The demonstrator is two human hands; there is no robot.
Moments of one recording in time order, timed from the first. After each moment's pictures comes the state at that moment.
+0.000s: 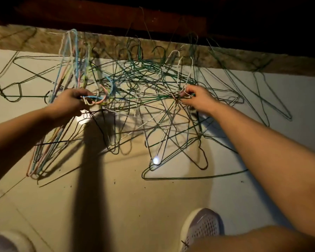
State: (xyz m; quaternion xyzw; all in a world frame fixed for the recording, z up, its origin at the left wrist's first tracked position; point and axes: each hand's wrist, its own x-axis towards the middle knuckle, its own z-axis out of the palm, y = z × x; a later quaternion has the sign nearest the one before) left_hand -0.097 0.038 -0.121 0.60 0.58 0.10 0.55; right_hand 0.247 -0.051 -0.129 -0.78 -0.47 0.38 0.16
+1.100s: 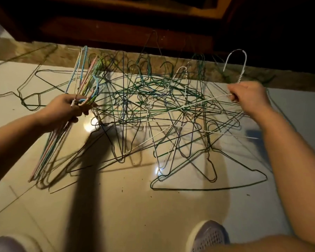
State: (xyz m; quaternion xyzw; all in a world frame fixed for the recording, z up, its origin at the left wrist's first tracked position) left_hand -0.137 0.048 -0.087 0.63 0.57 0.10 0.53; right_hand 0.285 -0.074 -0.040 -0.85 -0.39 0.24 0.27
